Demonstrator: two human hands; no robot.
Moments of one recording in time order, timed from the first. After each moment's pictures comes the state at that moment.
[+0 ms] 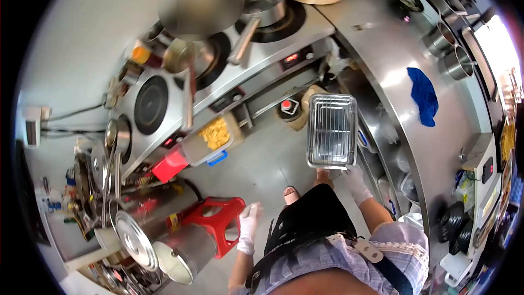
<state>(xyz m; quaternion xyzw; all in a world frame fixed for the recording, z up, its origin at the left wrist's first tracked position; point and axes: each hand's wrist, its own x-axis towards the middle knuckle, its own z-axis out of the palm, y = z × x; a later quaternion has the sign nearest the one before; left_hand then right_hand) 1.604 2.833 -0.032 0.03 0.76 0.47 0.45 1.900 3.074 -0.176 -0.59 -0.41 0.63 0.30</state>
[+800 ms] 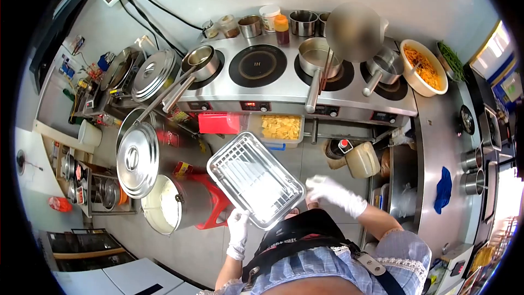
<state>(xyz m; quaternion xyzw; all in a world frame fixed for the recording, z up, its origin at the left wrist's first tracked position) 1.564 2.676 0.044 -0.06 0.72 0.66 0.19 1.619 2.998 0.053 -0.21 -0.55 0.79 -0.17</state>
